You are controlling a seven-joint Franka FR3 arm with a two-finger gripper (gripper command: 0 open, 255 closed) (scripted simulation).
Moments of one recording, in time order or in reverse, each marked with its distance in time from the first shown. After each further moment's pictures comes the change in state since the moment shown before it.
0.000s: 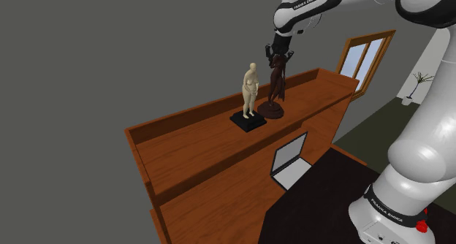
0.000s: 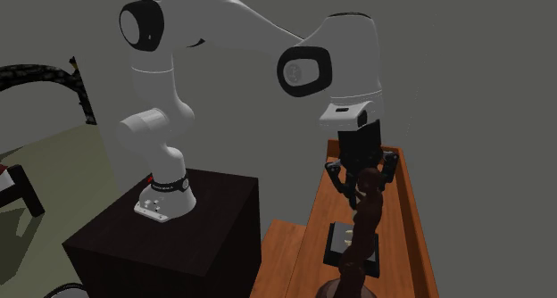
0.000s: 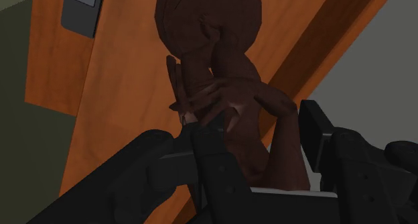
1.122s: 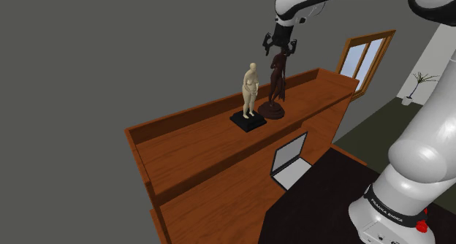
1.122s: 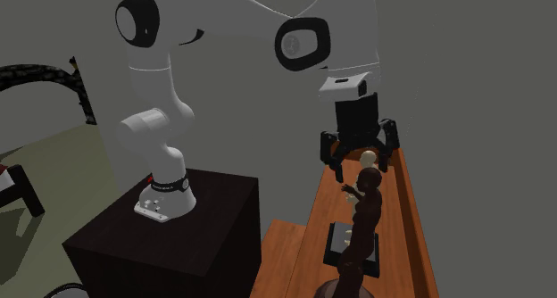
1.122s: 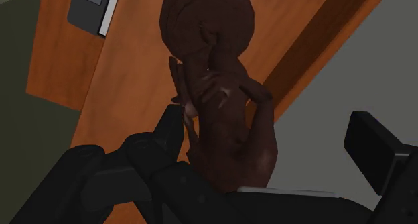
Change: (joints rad) arm 0.011 -0.060 0.015 0.034 0.005 -0.109 -0.040
